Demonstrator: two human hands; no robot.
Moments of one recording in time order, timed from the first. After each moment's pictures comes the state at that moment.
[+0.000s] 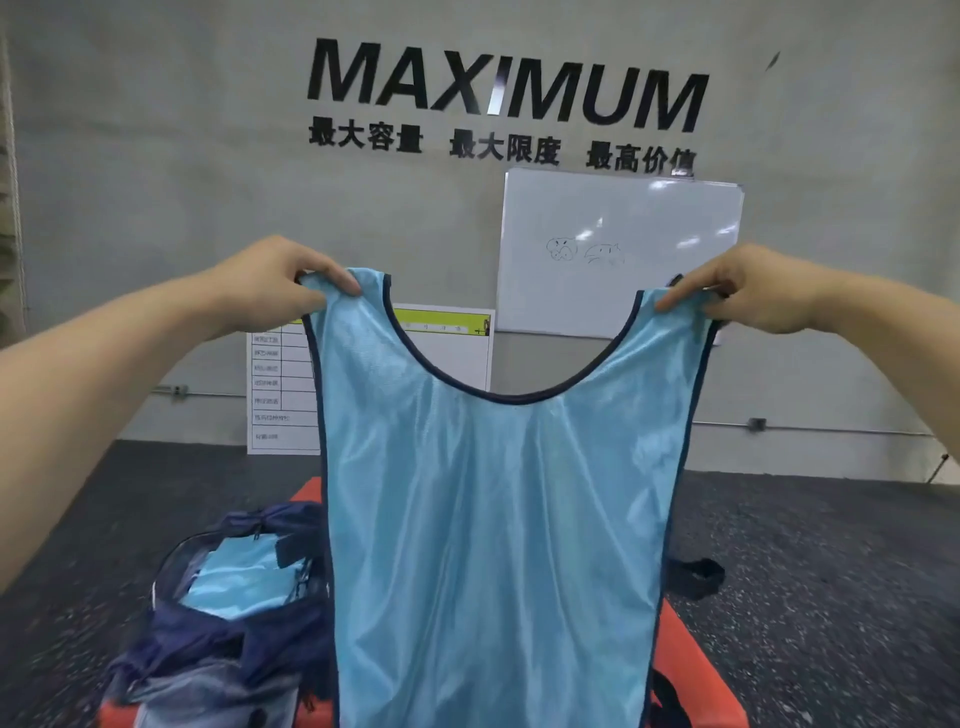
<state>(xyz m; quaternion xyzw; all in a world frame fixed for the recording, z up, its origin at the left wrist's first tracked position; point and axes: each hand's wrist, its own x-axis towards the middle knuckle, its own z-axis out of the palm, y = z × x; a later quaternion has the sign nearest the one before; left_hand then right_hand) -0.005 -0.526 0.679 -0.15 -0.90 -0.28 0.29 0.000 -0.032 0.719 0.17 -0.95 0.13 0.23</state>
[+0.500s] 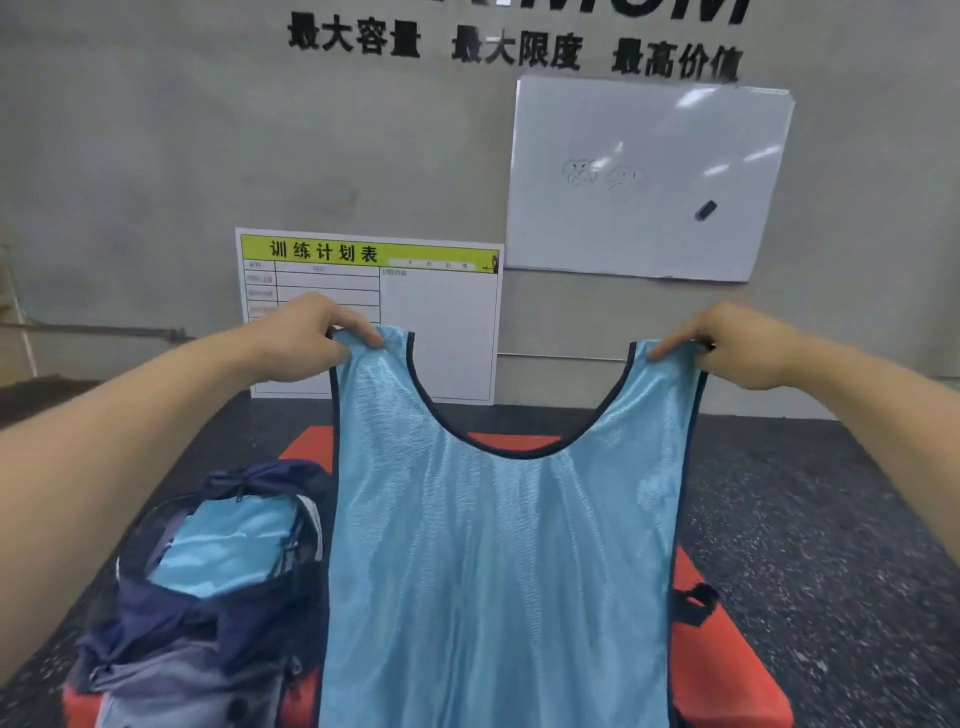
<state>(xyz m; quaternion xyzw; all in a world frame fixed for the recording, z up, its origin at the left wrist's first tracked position) -0.128 -0.499 0.578 -0.15 -0.94 -0.26 0.16 -0.131 -0.037 0.602 0.13 -0.98 0.08 0.15</state>
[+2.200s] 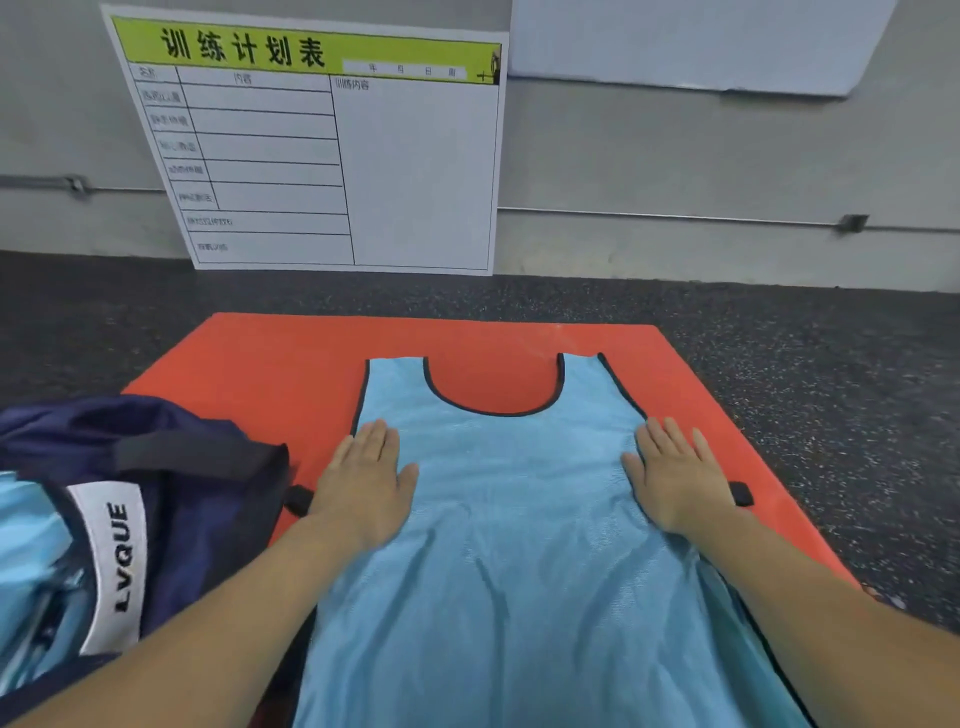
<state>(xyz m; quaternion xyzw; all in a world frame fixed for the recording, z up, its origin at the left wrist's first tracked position) -0.417 -0.407 0.167 -0.05 -1.00 -0.03 0.01 -0.430 -0.036 0.178 -0.05 -1.00 -0.03 -0.02</state>
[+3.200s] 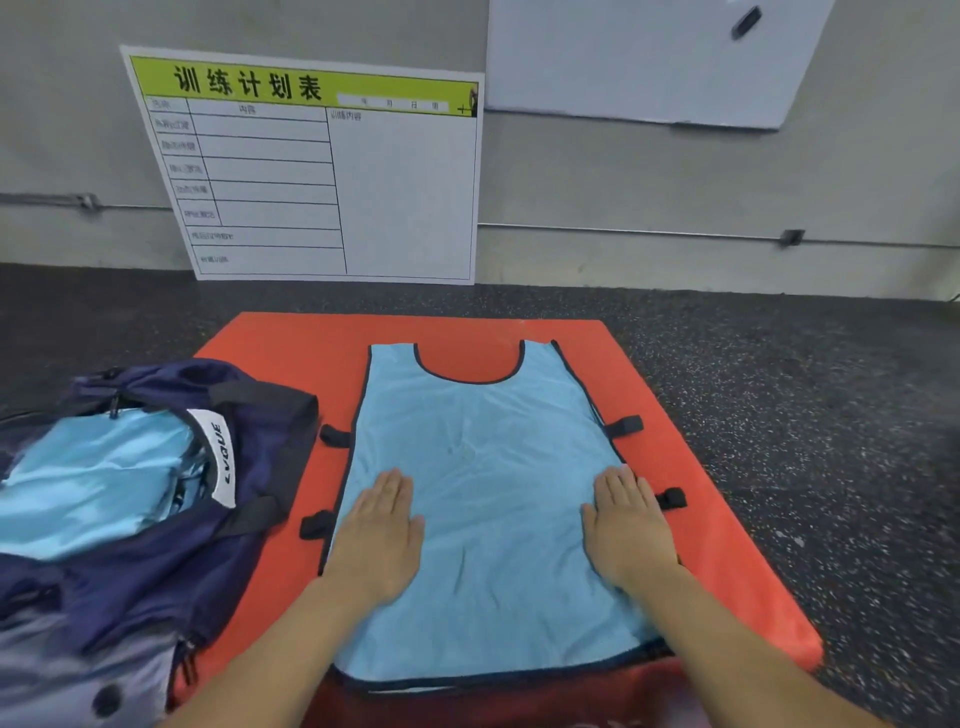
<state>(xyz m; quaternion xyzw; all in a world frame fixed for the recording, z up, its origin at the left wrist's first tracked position) -0.230 -0.379 0.152 -0.10 -0.99 -0.06 0.10 -0.225 -0.063 0.175 -0.02 -1.00 -0.02 0.02</state>
